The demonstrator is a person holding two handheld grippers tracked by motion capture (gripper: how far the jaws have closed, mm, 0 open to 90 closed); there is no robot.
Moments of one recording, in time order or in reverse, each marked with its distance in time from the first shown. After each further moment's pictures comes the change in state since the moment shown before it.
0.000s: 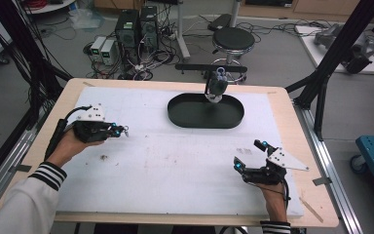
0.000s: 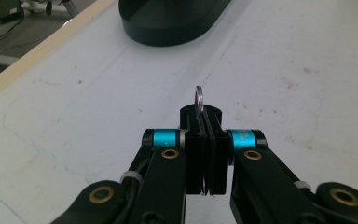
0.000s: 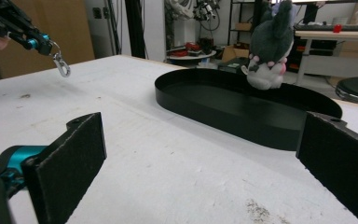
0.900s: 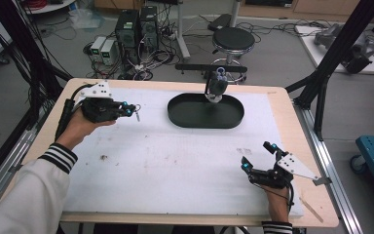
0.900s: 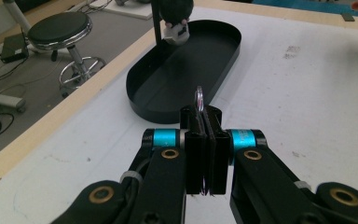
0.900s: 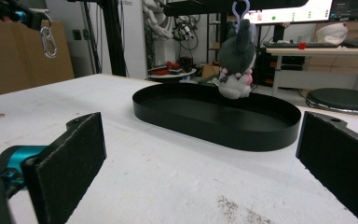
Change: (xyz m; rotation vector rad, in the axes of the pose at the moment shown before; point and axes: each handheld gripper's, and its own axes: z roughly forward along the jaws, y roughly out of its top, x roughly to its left) left arm 0.011 0.069 0.005 -0.131 -0.024 -0.006; right arm -0.007 -0.011 -0.016 -0.085 -0.086 0.022
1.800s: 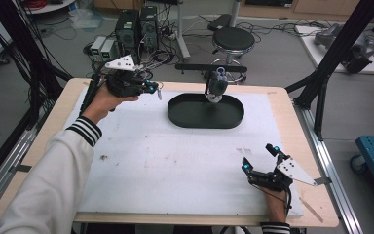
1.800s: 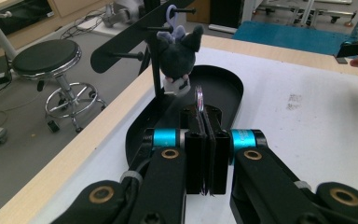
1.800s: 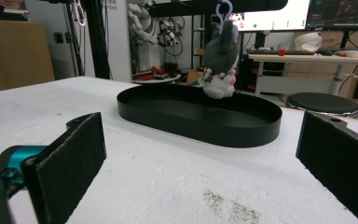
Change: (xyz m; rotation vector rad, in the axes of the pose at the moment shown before) left arm 0.028 0.062 0.051 -0.058 -0.060 0.009; right arm 0.002 -0.012 -0.003 -0.038 -0.074 -0.023
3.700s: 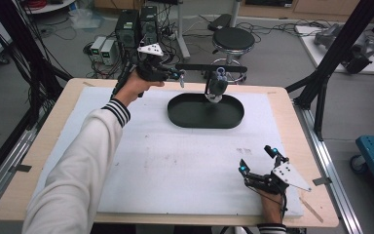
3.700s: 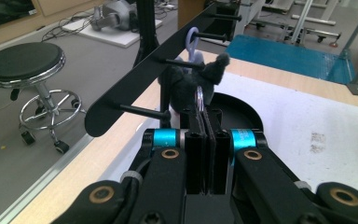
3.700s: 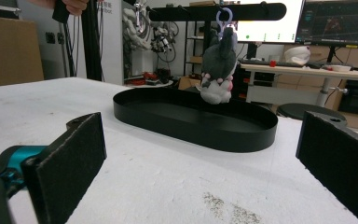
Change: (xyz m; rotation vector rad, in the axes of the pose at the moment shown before) left arm 0.041 0.021 0.085 -0.026 -0.051 -0.073; right arm 0.012 -0.006 0.000 -0.025 -0.027 -0.049
